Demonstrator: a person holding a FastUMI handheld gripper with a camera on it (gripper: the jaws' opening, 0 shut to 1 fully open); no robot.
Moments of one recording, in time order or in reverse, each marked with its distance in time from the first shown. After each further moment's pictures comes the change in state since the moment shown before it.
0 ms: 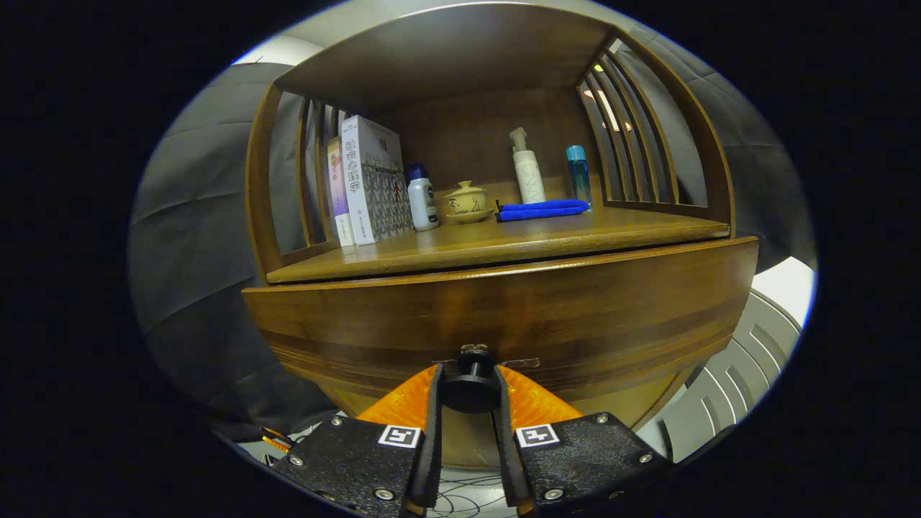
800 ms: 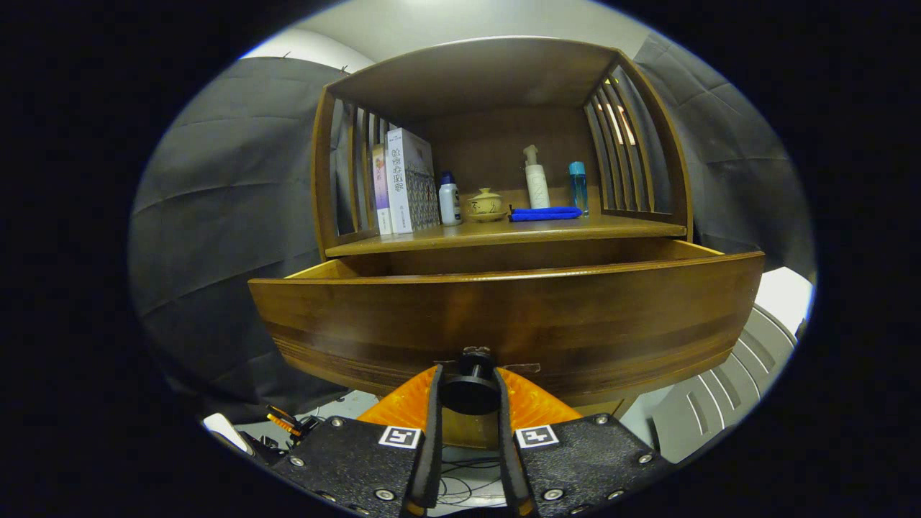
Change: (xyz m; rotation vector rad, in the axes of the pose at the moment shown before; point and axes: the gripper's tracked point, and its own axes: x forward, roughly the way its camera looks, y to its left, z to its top) arm -0.094 0.013 -0.030 -0.054 -0.017 0.045
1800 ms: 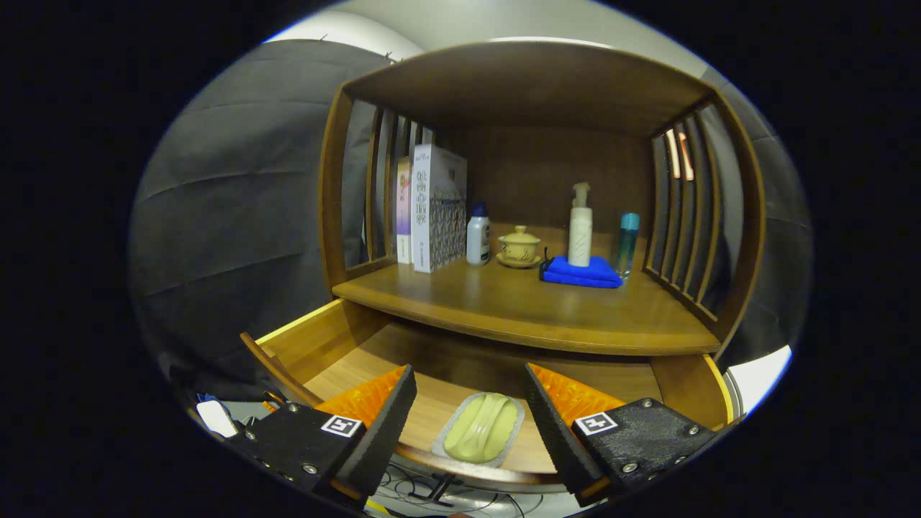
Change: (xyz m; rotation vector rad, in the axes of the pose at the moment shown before) arm 0.067 -0.001 0.115 -0.174 0.090 0.125
